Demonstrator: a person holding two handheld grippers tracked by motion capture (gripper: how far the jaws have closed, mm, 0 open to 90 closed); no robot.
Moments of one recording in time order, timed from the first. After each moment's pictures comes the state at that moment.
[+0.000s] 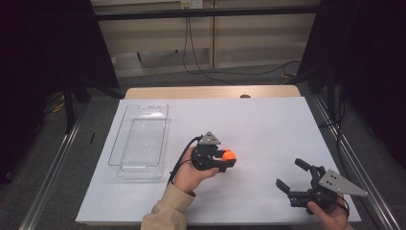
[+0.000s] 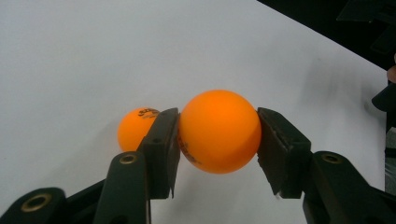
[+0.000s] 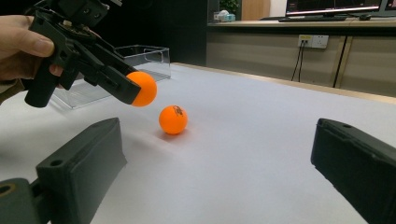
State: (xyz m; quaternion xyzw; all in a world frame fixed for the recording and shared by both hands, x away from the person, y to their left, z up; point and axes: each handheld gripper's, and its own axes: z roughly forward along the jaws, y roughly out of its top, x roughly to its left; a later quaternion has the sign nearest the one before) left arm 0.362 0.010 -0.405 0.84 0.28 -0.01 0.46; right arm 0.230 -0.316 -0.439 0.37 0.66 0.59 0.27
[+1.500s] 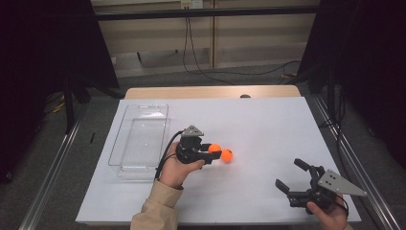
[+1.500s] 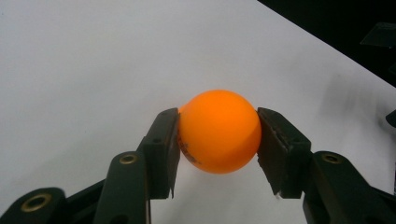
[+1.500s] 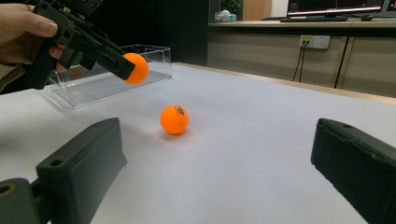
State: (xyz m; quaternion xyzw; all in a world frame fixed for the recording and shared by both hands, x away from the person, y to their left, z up) left arm 0.375 0.046 -0.394 0.83 0.33 0.00 0.46; right arm 0.230 -0.315 -0.439 0.37 0.67 0.59 0.27
